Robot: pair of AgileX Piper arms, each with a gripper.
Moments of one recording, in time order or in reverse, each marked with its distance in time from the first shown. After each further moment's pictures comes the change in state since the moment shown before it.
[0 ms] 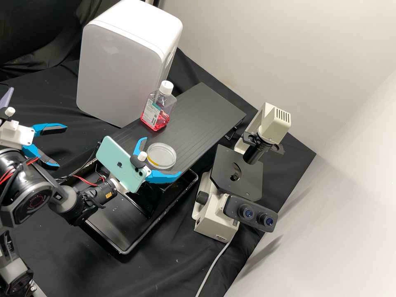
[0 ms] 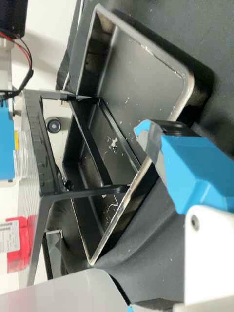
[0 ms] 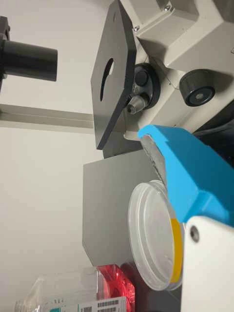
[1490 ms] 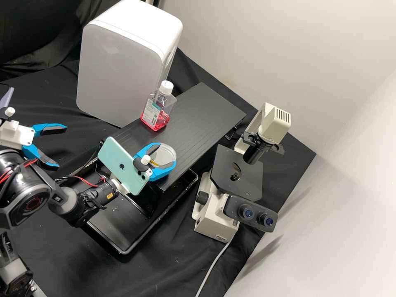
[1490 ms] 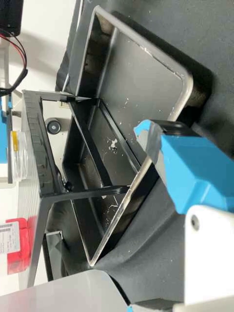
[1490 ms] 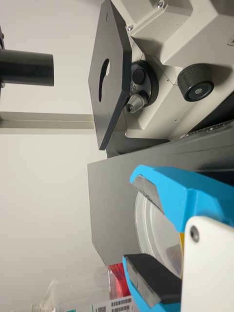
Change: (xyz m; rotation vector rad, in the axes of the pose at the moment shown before) left arm 0.000 0.000 -0.001 0.002 -0.001 0.000; right arm -0.001 0.006 0.001 0.073 0.013 0.006
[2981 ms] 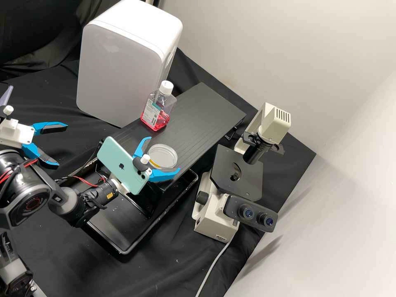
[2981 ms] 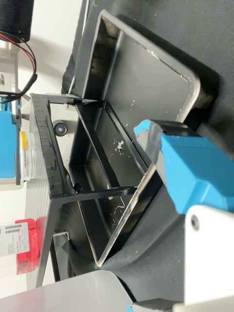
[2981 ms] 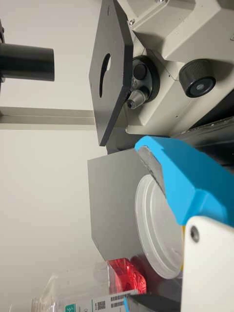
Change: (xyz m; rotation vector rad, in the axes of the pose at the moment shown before) left arm -0.001 0.005 0.002 0.006 -0.014 0.019; right arm 0.000 -0.001 -0.001 0.000 0.010 -0.012
